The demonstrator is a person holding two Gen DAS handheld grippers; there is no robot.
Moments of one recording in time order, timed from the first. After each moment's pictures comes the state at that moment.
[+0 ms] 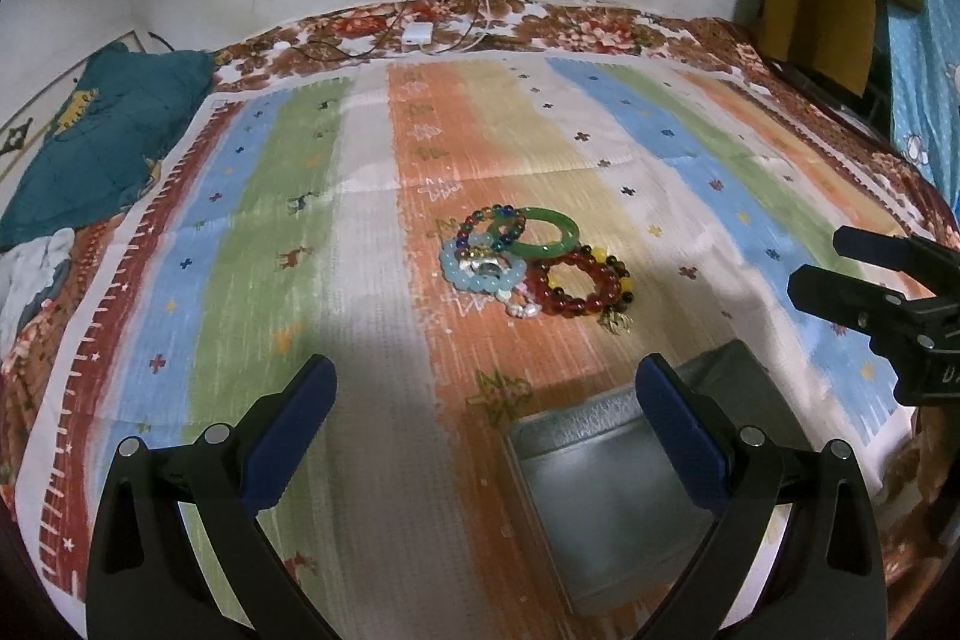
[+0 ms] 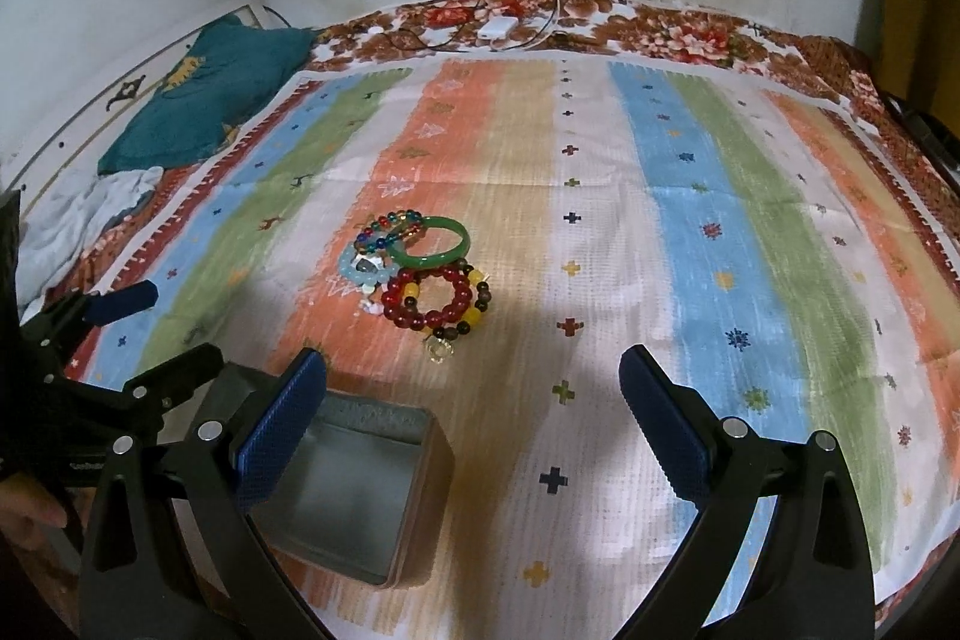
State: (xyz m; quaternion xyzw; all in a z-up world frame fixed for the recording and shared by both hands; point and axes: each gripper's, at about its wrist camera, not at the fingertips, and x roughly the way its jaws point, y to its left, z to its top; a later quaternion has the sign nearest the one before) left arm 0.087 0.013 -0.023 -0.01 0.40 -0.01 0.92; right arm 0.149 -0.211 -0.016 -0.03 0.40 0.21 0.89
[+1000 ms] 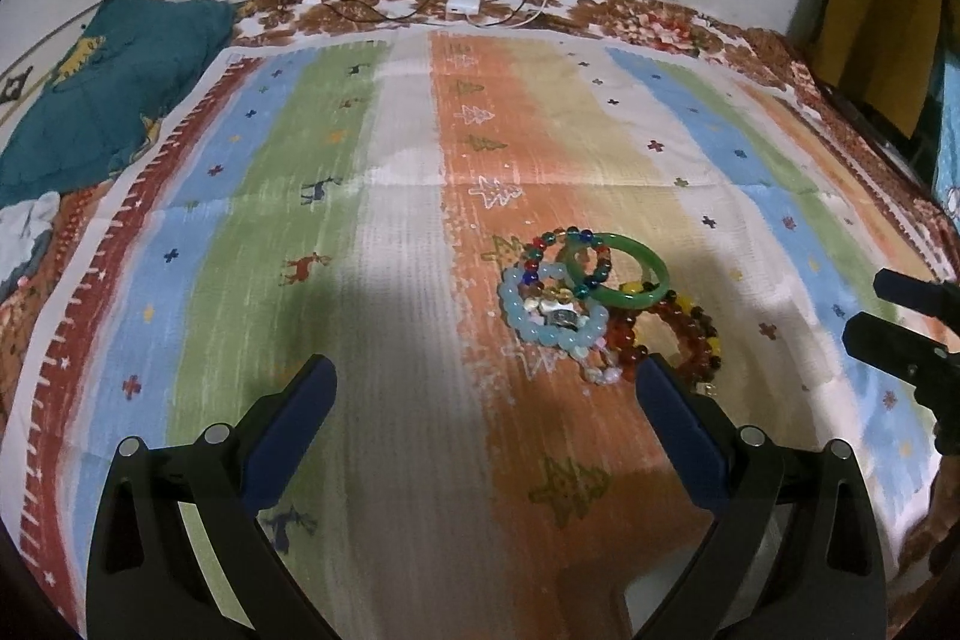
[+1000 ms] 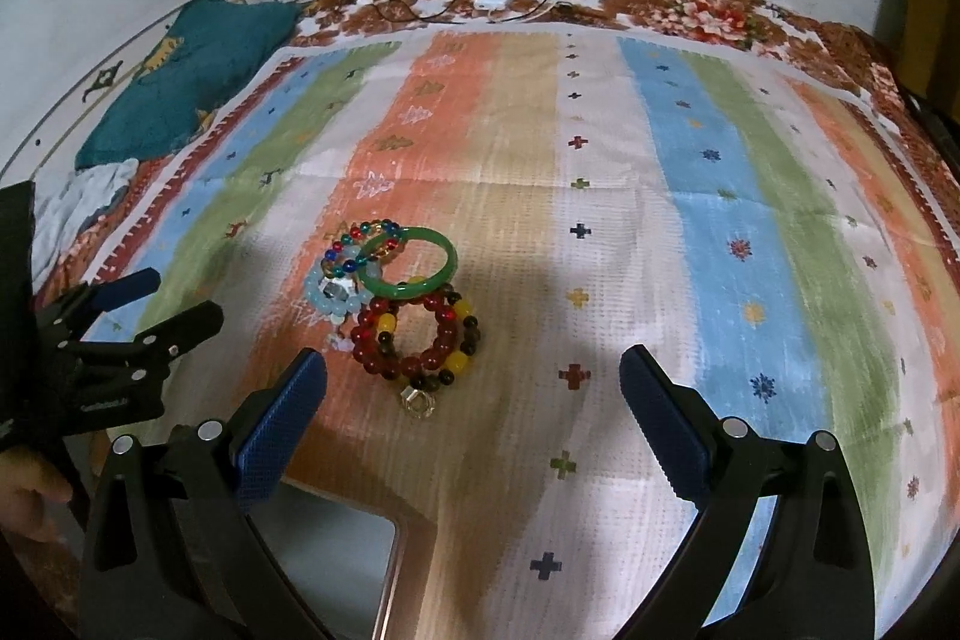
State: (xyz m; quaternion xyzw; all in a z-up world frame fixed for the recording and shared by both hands) left arm 0.158 0.053 -0.051 -0.05 0.42 0.02 0.90; right arm 0.211 -0.188 -0.031 -0.05 0.44 0.21 0.87
